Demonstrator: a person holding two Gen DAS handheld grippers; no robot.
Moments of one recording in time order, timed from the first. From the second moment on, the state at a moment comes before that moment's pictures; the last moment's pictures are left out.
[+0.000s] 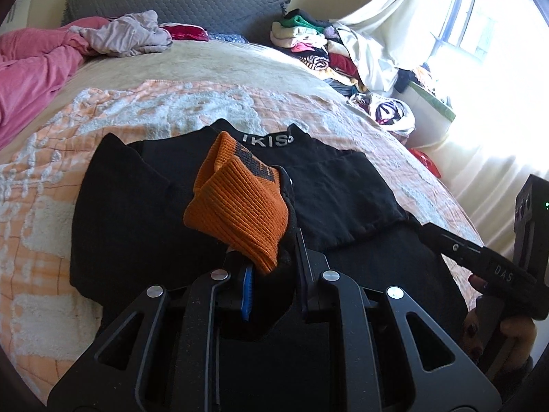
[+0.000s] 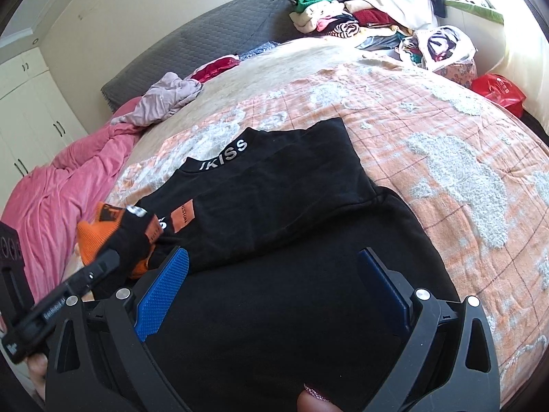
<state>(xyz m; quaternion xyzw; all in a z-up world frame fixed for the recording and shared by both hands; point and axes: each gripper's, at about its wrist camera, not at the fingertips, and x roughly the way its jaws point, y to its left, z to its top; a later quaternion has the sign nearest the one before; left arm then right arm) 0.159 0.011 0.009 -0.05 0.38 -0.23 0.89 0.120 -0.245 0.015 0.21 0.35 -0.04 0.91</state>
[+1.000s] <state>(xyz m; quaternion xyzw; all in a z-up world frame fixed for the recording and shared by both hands) 0.173 0.074 0.037 -0.07 0.38 -0.21 0.90 0.153 -0.188 -0.021 0.23 0.44 0.04 0.87</state>
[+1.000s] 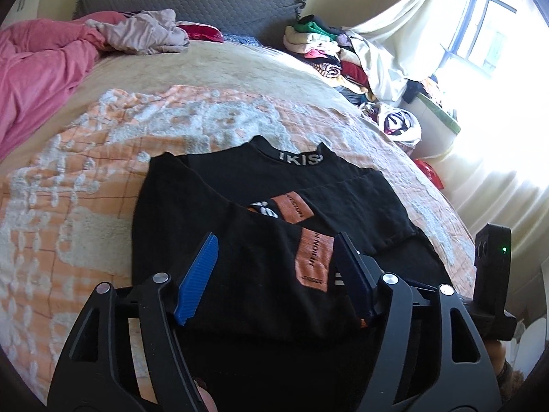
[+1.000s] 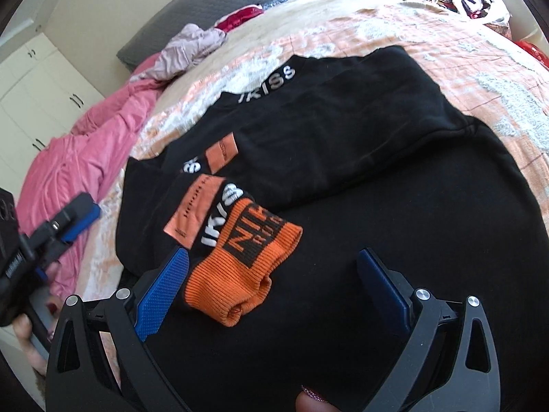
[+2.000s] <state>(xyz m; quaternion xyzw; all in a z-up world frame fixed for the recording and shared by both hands) 0.192 0.158 0.026 -0.17 0.36 -0.07 0.91 0.205 -0.136 0.095 -0.09 0.33 0.08 0.93</state>
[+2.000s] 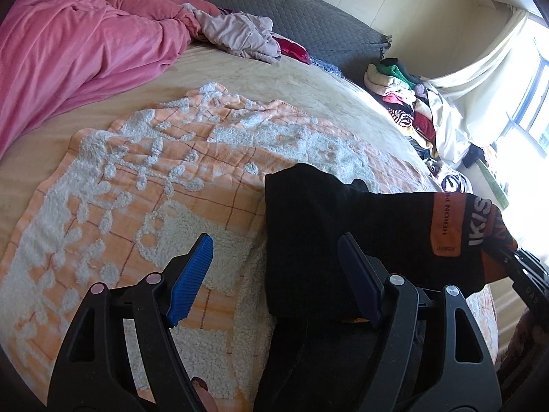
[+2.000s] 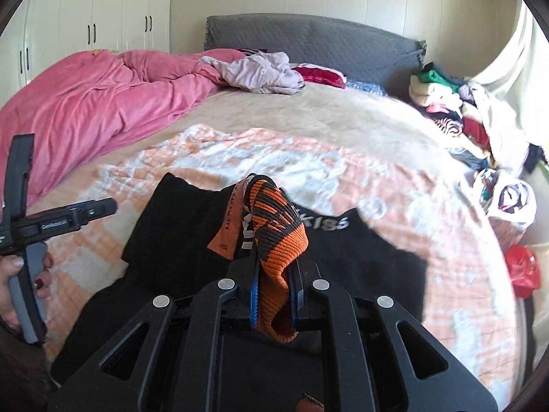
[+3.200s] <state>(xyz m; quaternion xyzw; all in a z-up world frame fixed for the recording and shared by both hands) 0.233 0.052 -0.027 -0.05 0.43 -0.16 0.89 0.210 -0.259 -0.003 -0.01 0.44 -0.02 0.90</state>
